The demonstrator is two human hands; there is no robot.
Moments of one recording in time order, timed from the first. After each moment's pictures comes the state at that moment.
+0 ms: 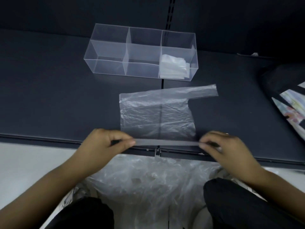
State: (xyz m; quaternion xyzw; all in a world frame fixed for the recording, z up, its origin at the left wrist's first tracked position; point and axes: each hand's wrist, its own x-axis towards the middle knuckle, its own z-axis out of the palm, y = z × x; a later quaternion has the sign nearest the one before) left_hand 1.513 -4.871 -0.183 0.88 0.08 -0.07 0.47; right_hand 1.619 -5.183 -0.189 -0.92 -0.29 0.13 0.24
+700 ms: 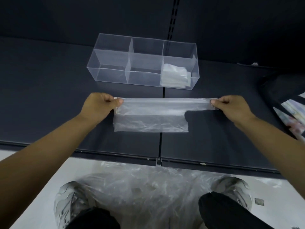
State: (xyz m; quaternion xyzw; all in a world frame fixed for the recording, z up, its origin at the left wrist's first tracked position) left_hand 1.618 -4.810 -0.217 0.85 0.29 0.00 0.44; right_hand 1.765 -5.172 -0.223 -0.92 0.00 0.13 0.38
